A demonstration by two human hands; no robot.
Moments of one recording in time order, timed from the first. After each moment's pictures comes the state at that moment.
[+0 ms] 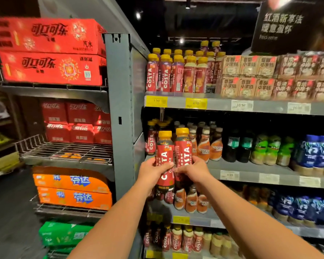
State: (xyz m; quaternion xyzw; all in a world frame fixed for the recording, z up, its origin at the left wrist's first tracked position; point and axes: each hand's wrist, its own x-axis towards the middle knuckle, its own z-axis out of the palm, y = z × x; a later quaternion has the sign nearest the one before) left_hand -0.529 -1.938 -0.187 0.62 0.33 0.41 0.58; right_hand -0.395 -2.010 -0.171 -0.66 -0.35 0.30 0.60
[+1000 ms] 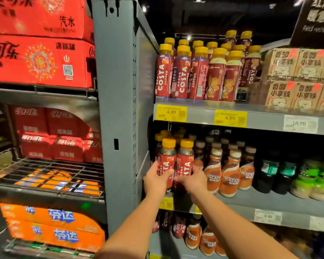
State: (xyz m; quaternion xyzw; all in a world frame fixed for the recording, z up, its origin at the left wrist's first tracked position) left_hand -0.448 -1.778 -0.213 0.58 0.37 0.50 0.52; right_hand -0.348 -1.835 -0.194 -0.73 -0.33 0.19 0.58
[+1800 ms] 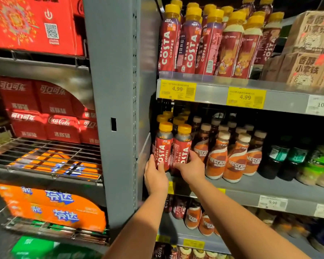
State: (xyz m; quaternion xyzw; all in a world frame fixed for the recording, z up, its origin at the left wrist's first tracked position) left_hand -0.440 -1.776 -0.256 0.58 0.50 0.49 0.41; right_hand -0.352 -1.818 -0.218 -0.76 -0.37 0.13 0.52
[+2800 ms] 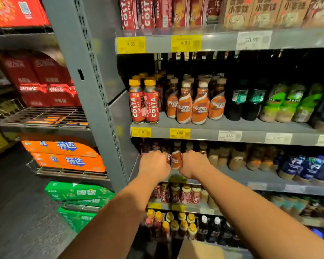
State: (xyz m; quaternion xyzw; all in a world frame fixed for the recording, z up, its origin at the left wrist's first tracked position) left_hand -0.459 -1.954 -0.273 0.90 0.42 0.06 -0.03; right_hand -0.337 -2.017 -0.261 -0.81 -0.59 0.04 -0.01
